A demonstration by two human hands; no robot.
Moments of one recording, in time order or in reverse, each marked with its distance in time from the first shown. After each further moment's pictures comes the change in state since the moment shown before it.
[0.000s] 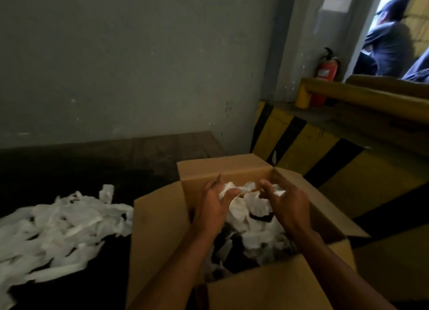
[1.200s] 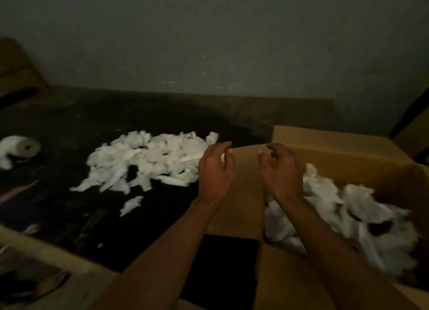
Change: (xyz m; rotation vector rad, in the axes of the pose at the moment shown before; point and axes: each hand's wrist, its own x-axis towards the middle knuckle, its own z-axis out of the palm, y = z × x) left_hand -0.058 -0.051 -0.105 0.327 0.714 -0.146; right_hand -0.043 -0.099 0.136 0.276 -0.496 -0.291
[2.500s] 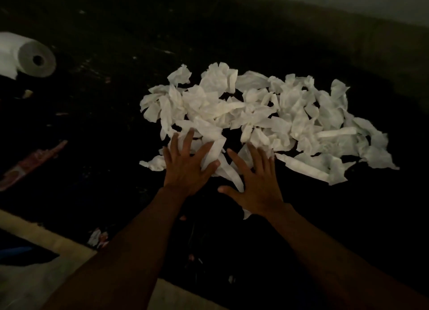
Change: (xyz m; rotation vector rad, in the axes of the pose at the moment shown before) left_hand 0.109 -0.513 -0.192 0.586 -0.522 -0.044; right_hand -0.051 -0.069 0.493 -0.534 -0.467 -0.397
